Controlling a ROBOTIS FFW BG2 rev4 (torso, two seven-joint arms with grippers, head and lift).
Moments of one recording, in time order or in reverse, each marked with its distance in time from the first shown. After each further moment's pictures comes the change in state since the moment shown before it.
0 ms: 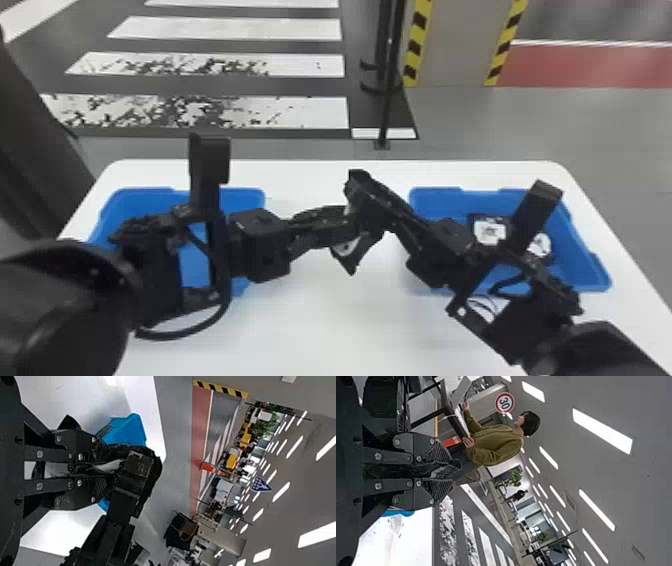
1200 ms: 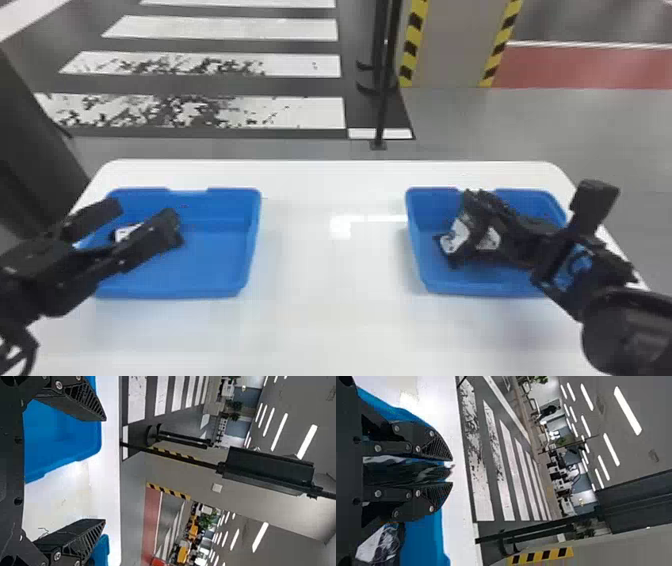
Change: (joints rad) left arm 0.363 -0.088 0.535 -0.141 -0.073 -0.302 -0.021; right arm -0.259 -0.028 -0.313 0.522 0.262 -0.035 -0.047
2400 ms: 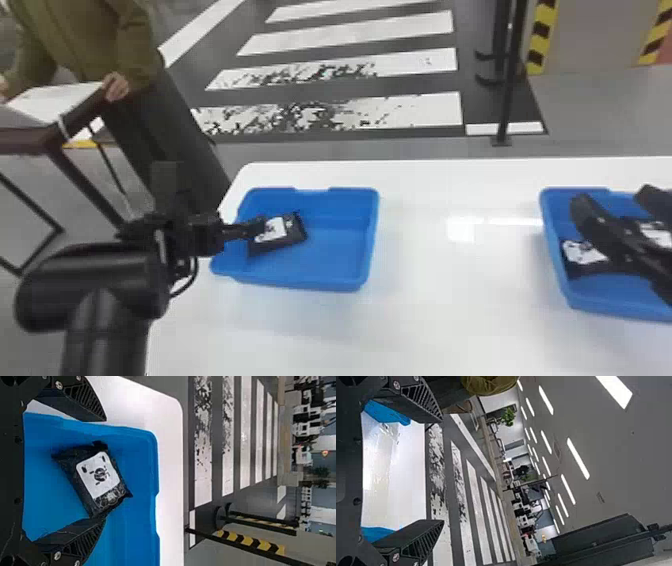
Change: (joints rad) left arm -0.416 0.116 -0.075 0.462 -0.506 0.281 -0.005; right arm 0.390 0.059 0.097 -0.591 -0.110 -0.062 -0.034
